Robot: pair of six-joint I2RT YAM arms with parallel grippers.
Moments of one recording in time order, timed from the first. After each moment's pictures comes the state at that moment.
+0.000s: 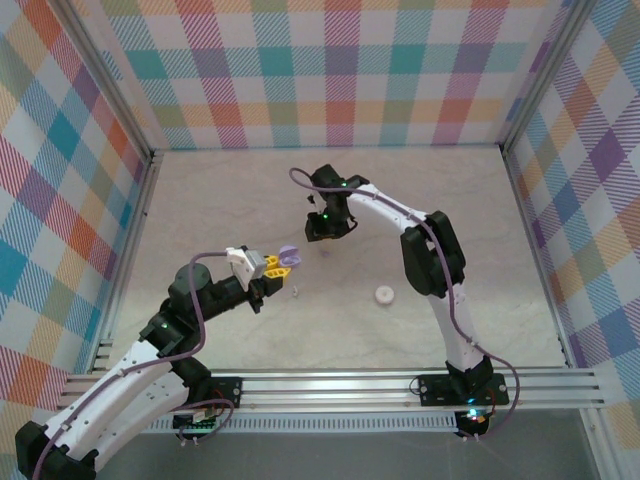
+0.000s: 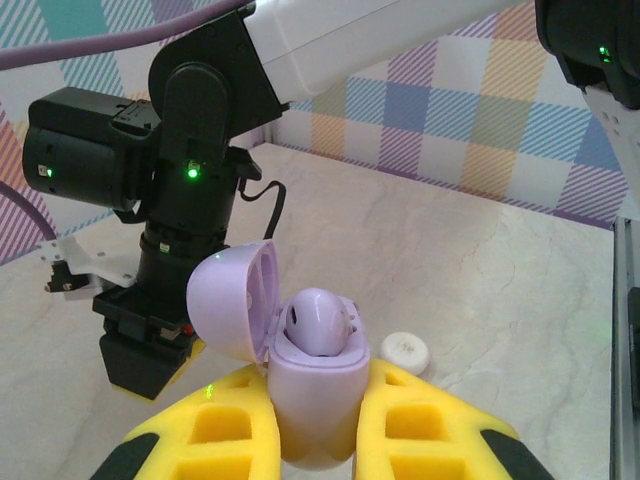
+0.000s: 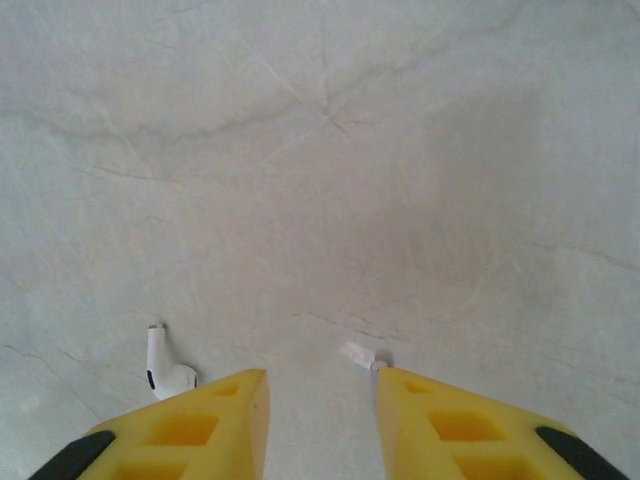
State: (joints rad) left arm -0.61 0.59 0.46 0.02 0.38 0.05; right arm 0.64 2.25 1.88 -0.88 -0.26 0.37
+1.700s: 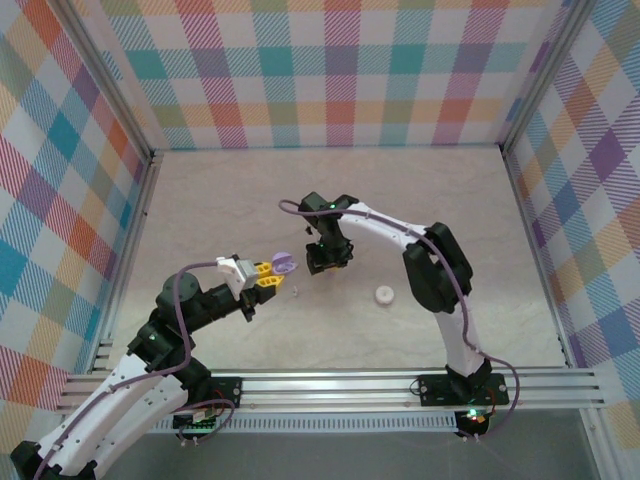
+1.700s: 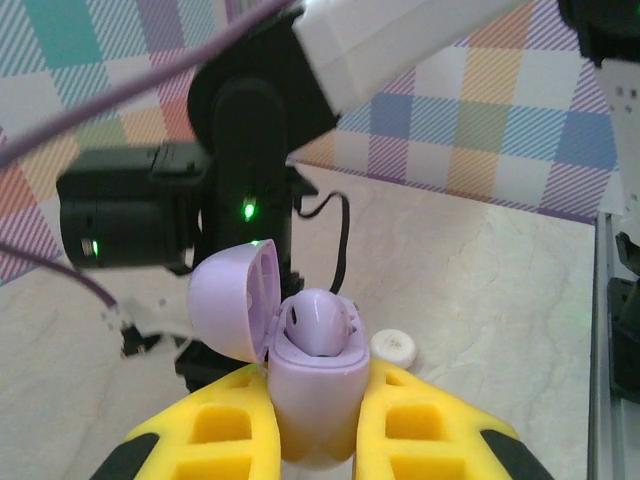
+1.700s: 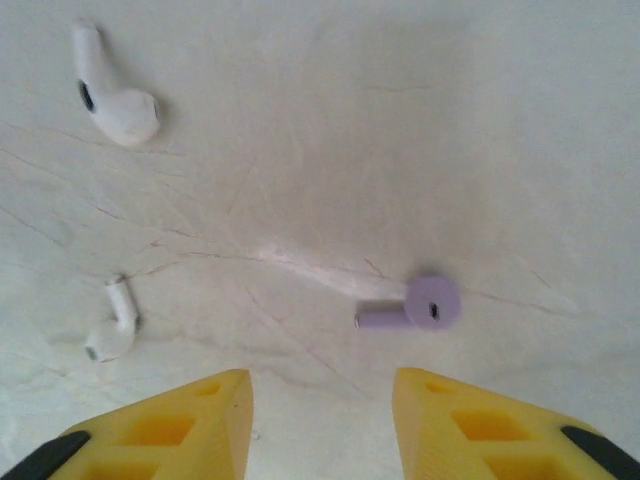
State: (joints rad) left arm -0.61 0.48 0.46 -0.09 0.40 0.08; right arm 0.77 2.08 1.68 -1.02 -0.13 0.44
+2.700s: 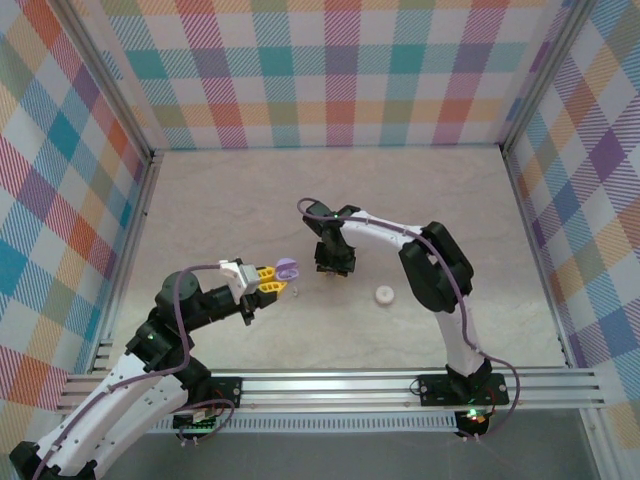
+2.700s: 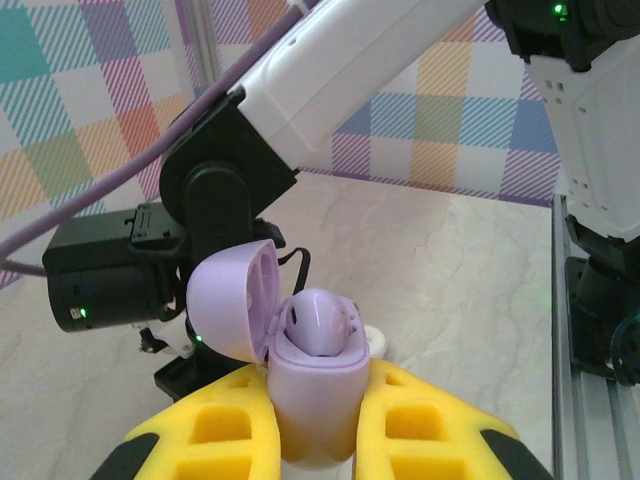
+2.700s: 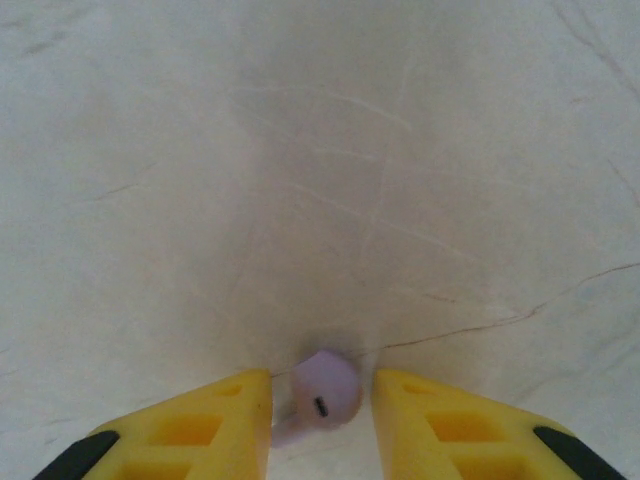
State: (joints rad) left arm -0.61 0.48 0.48 -0.12 0.48 0.13; right arm 0.77 2.12 1.57 -0.90 -0.04 0.91
